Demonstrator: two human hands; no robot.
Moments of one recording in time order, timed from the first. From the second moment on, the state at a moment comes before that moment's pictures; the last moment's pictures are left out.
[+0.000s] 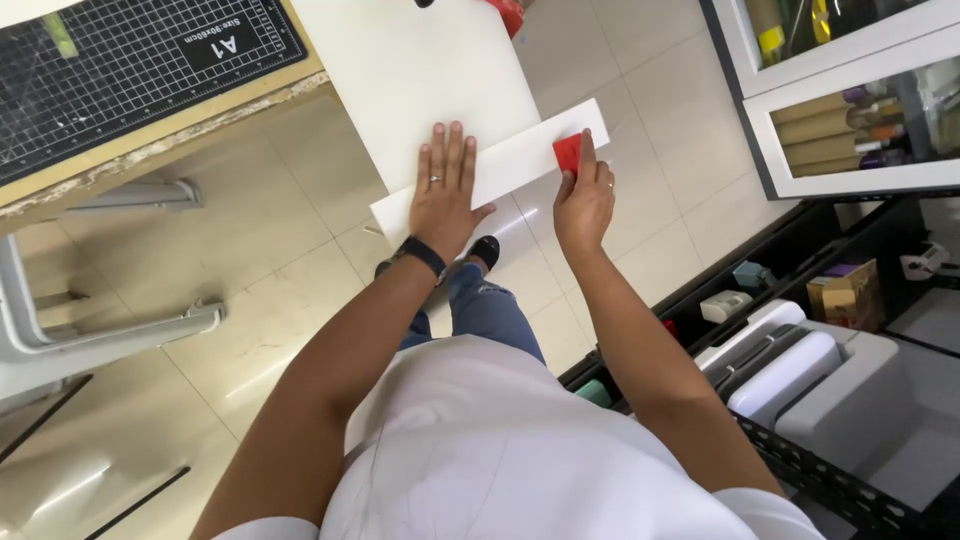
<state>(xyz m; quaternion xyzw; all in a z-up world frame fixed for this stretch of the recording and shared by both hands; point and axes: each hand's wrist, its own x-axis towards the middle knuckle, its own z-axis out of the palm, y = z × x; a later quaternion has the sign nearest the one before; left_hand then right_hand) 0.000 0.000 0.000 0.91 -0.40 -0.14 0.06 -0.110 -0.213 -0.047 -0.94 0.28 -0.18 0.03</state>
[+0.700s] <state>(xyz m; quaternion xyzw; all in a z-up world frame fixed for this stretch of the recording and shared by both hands) 0.000 0.075 0.032 0.93 -0.28 -0.15 0.18 -0.095 -0.141 -0.065 -0.98 0.10 -0.20 0.02</state>
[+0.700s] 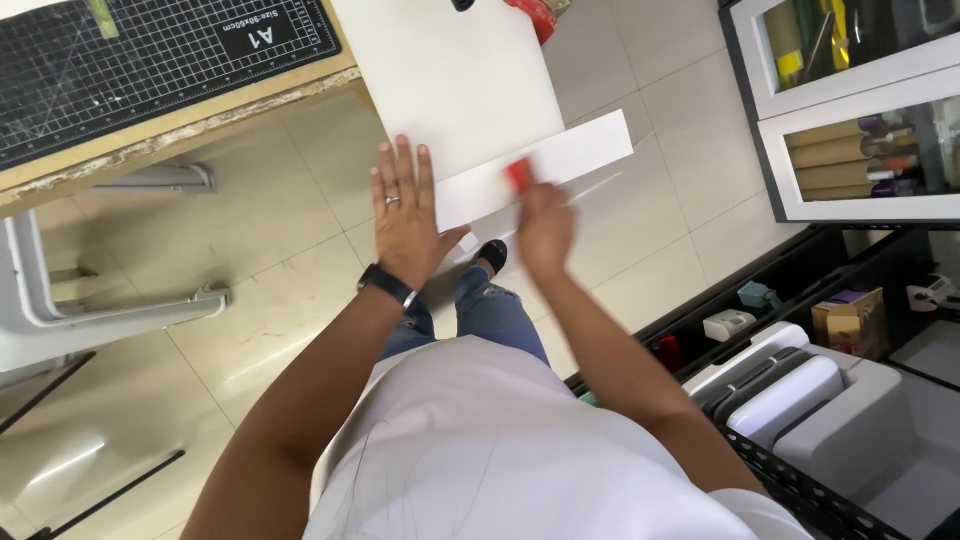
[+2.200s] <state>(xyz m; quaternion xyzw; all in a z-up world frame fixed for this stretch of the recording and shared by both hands) -0.028 0.113 -0.046 0.88 -0.19 0.00 0.43 -0.097 -0.076 -0.052 -0.98 0.08 -0.17 0.08</state>
